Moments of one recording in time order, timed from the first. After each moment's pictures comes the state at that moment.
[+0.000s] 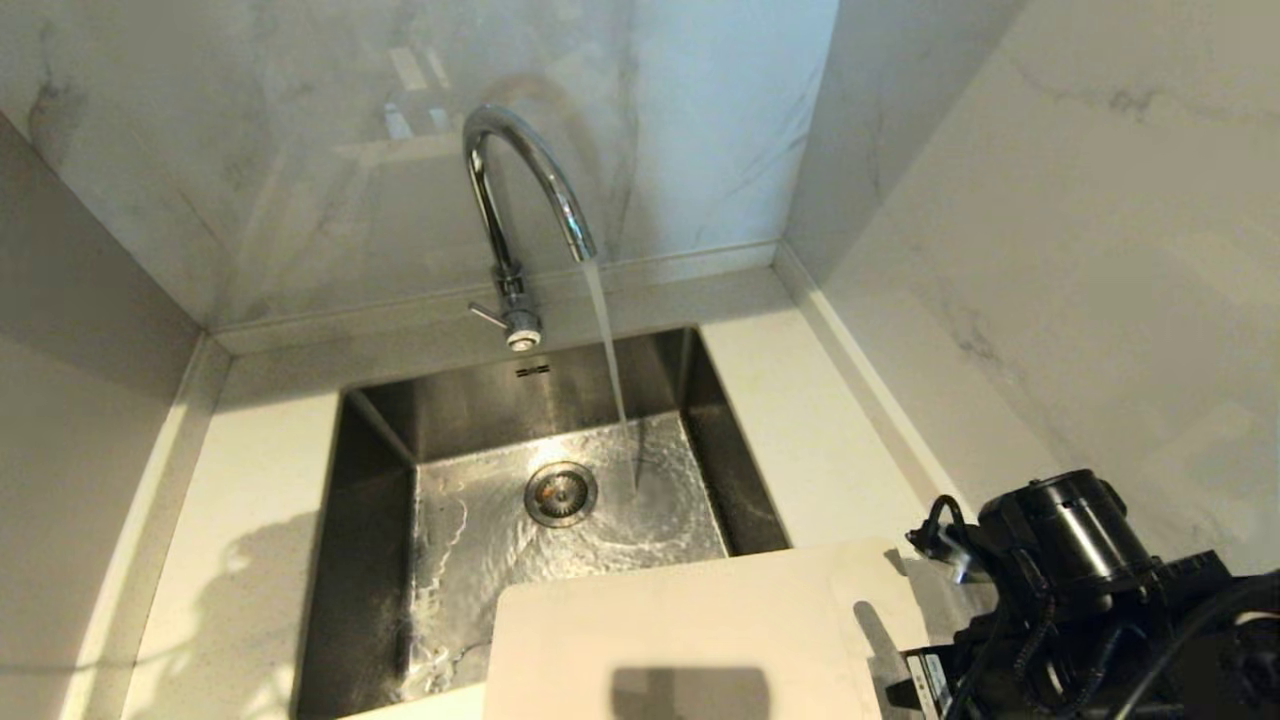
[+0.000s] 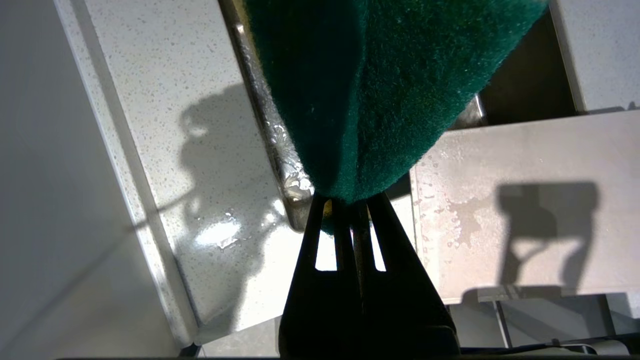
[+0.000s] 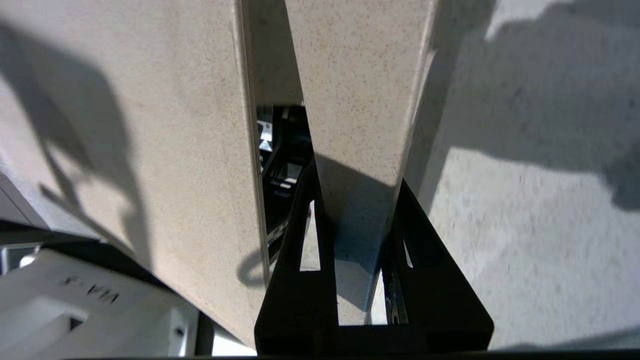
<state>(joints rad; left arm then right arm) -0.19 0.96 -1.12 0.63 -0.01 -0.14 0.24 1.55 -0.62 0.09 0.18 0.13</state>
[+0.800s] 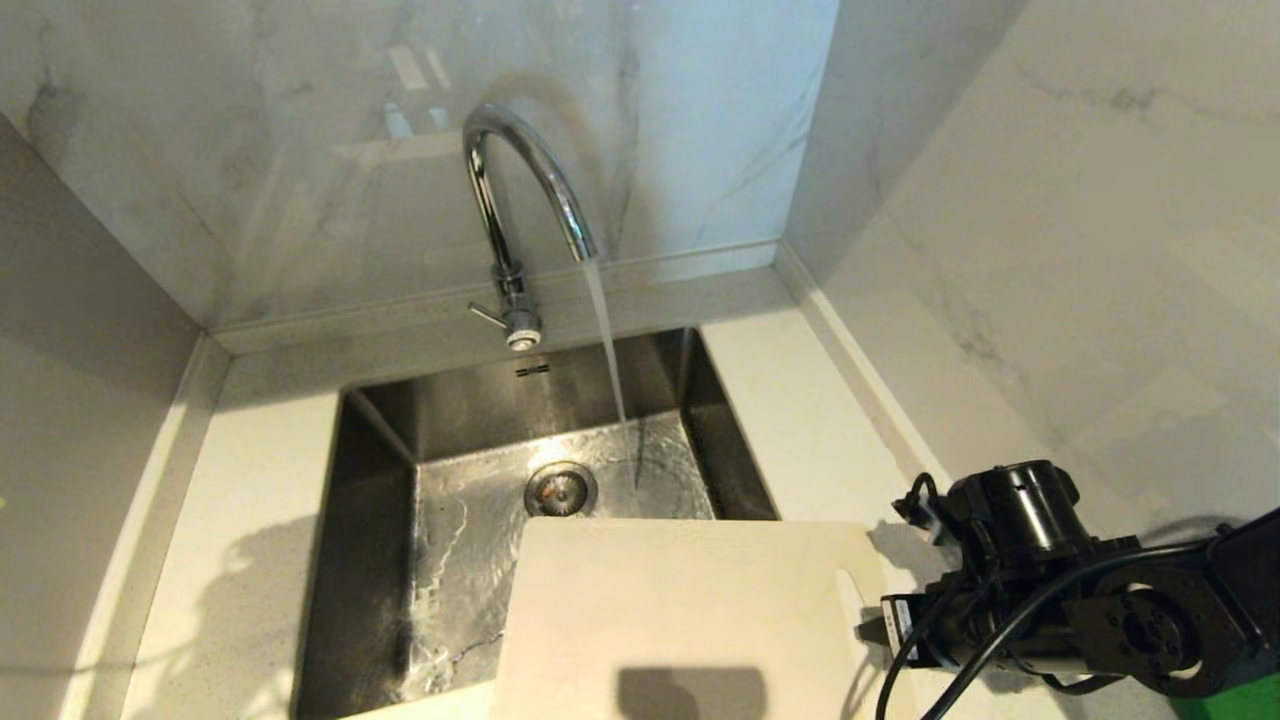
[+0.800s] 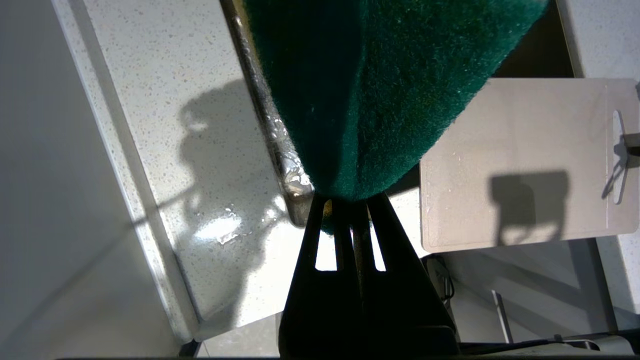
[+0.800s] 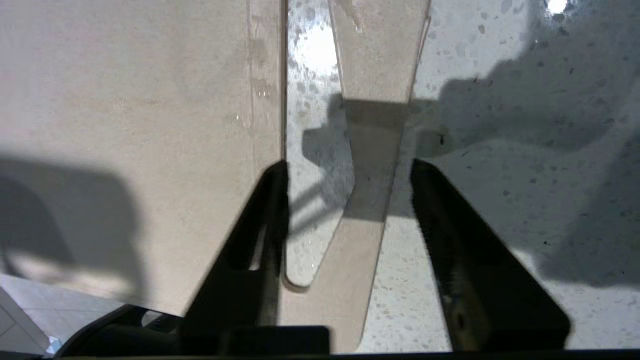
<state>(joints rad) -0.19 0.96 -1.10 0.62 -0.01 -0.14 0.16 1.75 -0.62 -0.21 0.15 0.10</state>
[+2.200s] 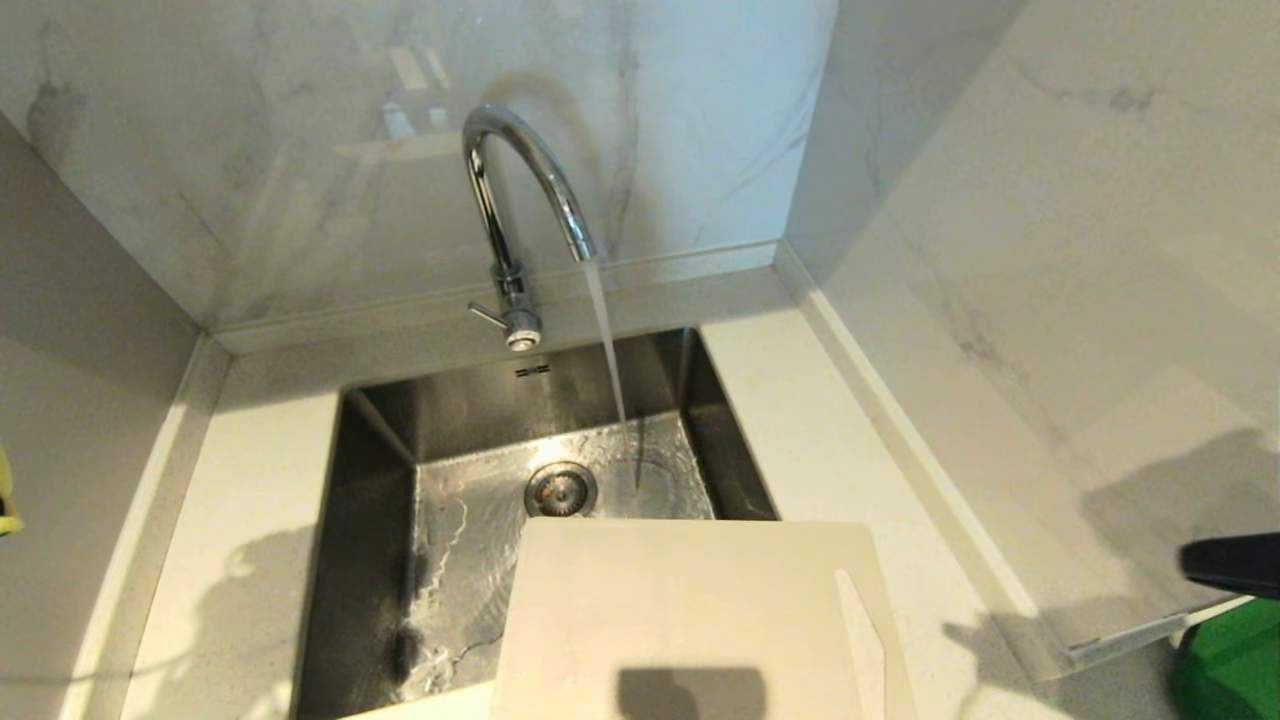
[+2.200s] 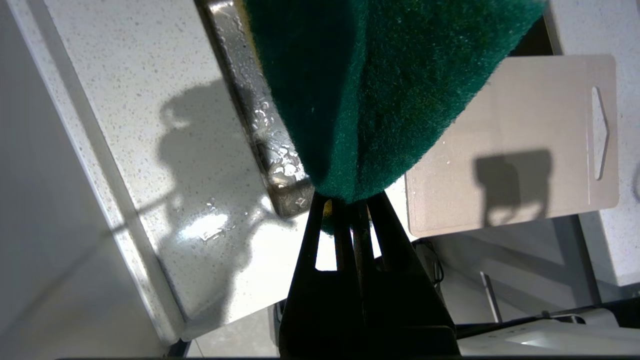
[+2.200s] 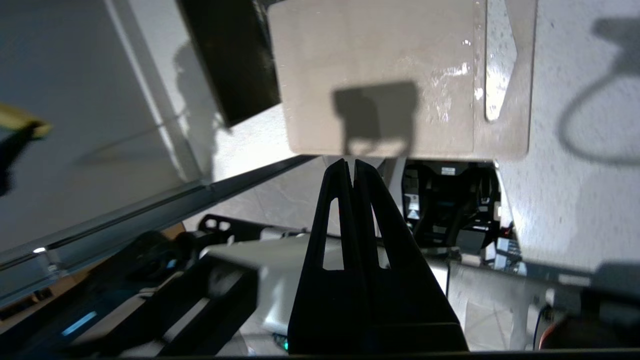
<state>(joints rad) -0.19 0.94 -1.06 0.61 -0.07 -0.13 0.18 1.00 -1.38 0.97 0.39 0.51</state>
